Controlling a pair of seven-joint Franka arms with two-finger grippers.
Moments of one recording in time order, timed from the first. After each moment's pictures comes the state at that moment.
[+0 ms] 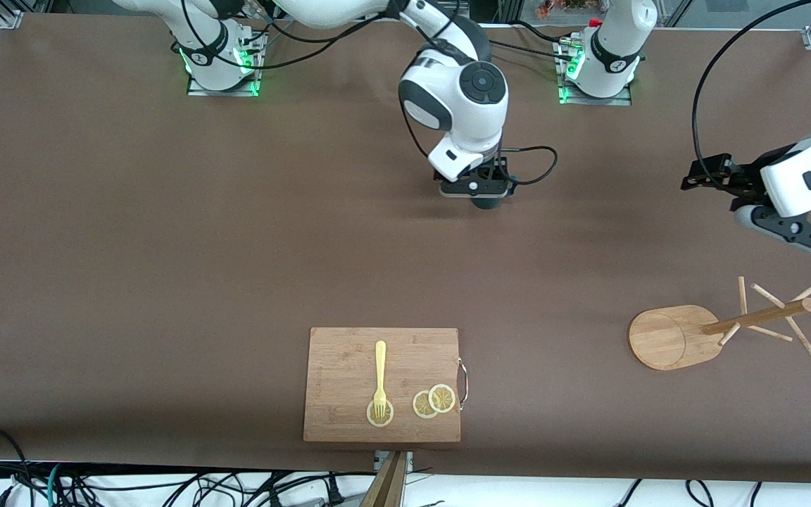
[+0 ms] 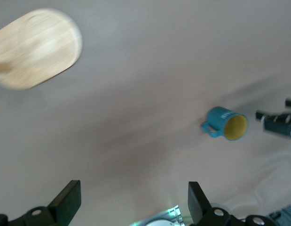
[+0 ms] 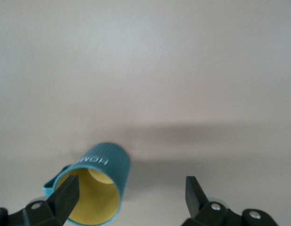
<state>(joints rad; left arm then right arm) -0.01 0.20 0.04 -1.51 -0.19 1.44 0.41 0.93 0.83 0.04 -1.03 0.01 1.90 1.02</state>
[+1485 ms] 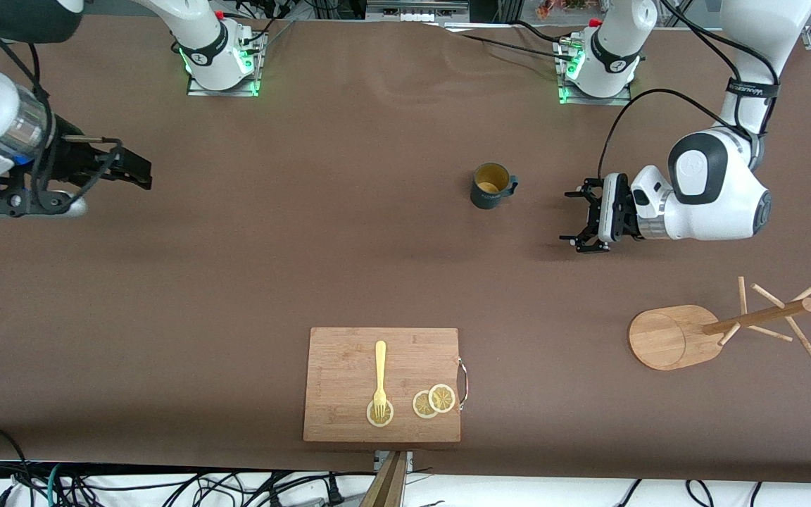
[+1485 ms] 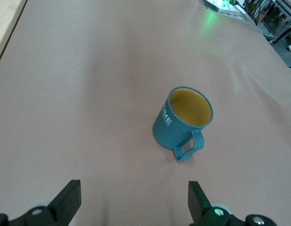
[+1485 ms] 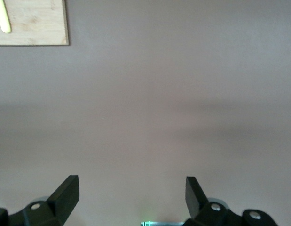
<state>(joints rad) -0.01 0.29 -0.04 -2.13 -0.78 1.97 2.01 0.40 0.15 -0.28 -1.43 0.06 1.45 0.14</state>
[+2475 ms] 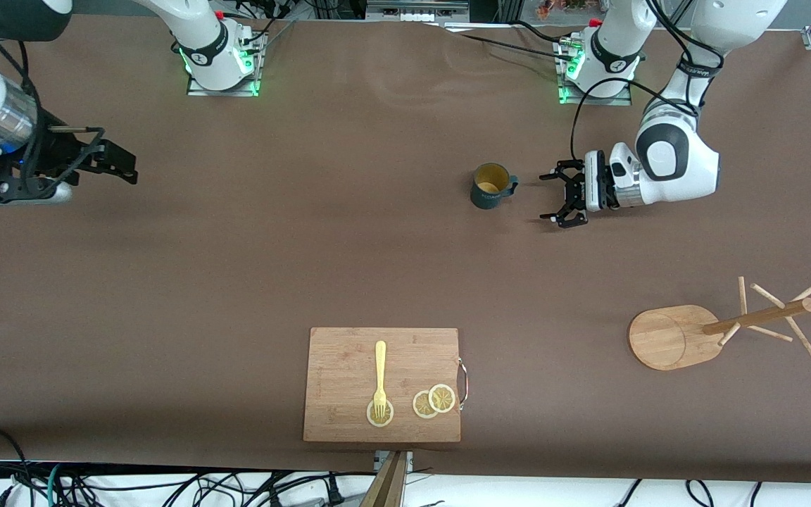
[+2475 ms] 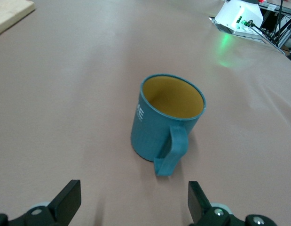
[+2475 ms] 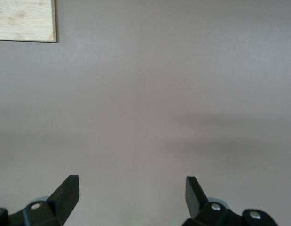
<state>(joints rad) -0.02 0.27 -0.08 -2.46 -1.20 2.18 2.35 0.41 0.04 -0.33 -1.64 0.02 1.60 0.02</state>
